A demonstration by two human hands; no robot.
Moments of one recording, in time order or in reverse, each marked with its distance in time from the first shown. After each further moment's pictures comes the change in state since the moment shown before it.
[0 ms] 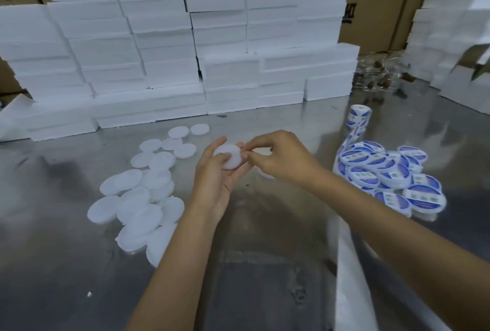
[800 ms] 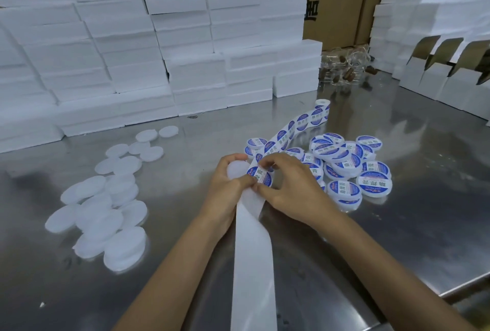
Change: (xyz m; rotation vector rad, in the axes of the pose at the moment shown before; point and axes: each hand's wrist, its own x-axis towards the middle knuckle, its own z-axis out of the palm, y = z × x) left_hand -0.038 -0.060 0.048 0.488 -0.131 -0.054; right_hand -0.093 0.051 -0.029 -0.116 0.126 0.118
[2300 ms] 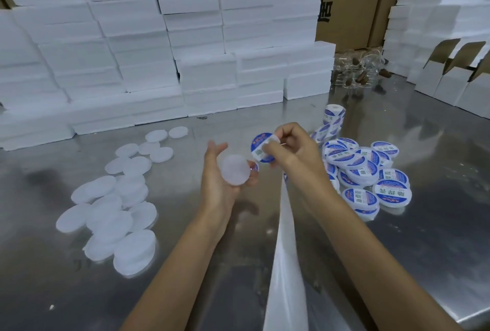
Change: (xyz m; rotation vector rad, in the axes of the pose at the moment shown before) left_hand 0.009 0.022 -0.011 -0.357 0.146 0.027; right_hand 0.033 -0.045 -0.009 0.847 0.206 0.164
